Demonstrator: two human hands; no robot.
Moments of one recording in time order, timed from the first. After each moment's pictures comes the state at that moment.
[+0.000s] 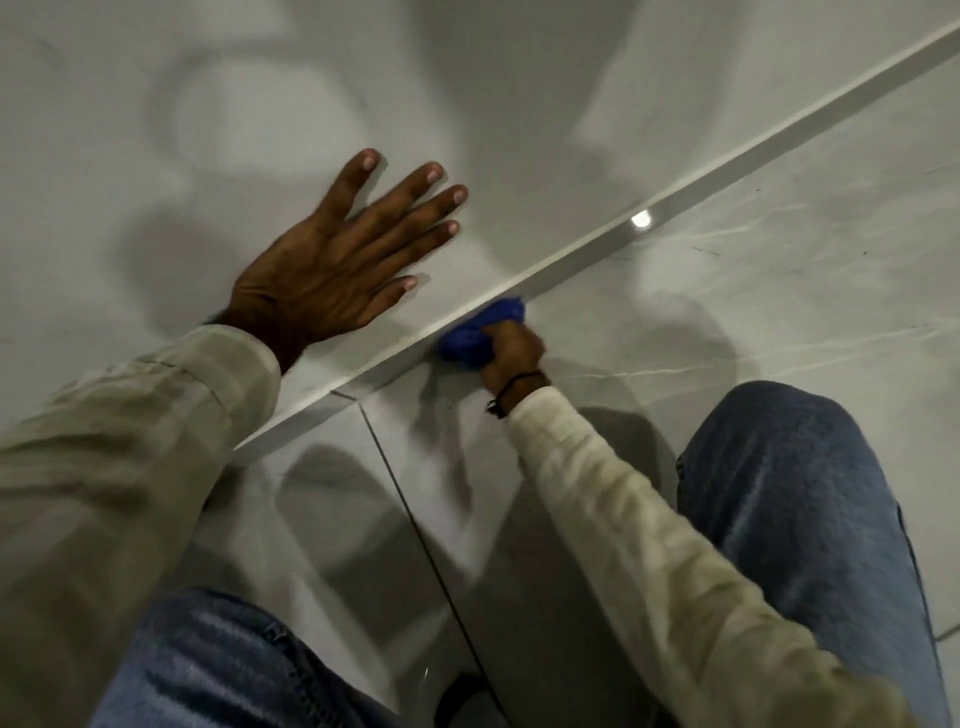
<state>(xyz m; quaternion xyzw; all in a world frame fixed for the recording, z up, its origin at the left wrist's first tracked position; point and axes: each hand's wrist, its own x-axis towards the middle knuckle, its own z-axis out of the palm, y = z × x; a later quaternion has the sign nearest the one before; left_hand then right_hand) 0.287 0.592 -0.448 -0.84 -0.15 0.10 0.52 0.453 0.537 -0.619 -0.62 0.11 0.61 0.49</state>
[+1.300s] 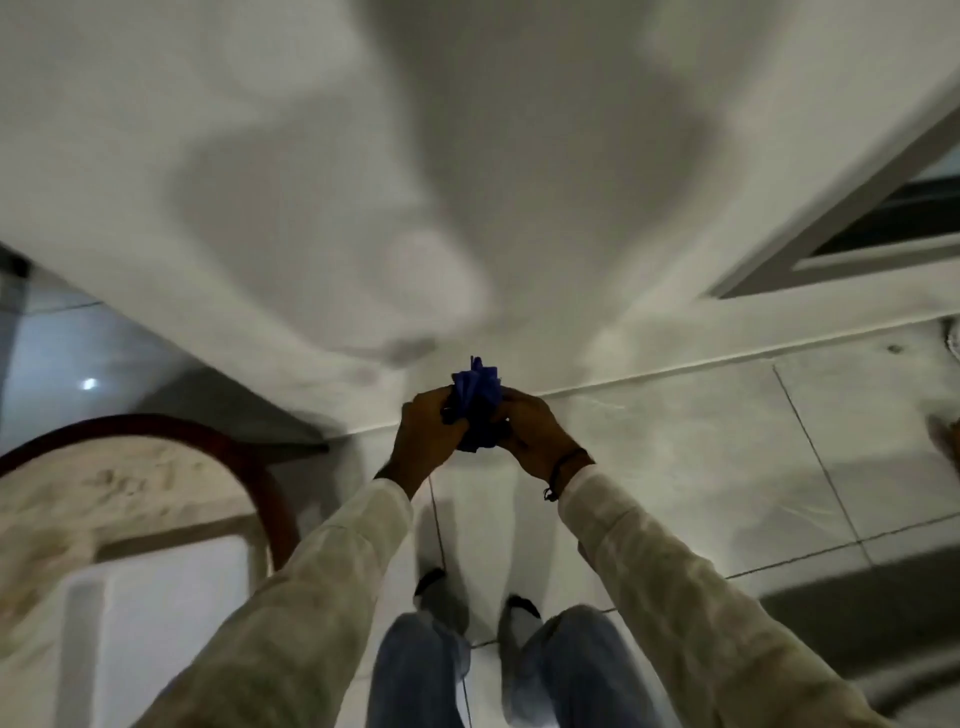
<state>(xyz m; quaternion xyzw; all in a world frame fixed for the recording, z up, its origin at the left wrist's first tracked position) 0.288 0.394 -0.003 -0.49 -0.72 -0.20 -0.46 0.440 0.420 -0.004 -0.58 -0.25 0.73 0.26</state>
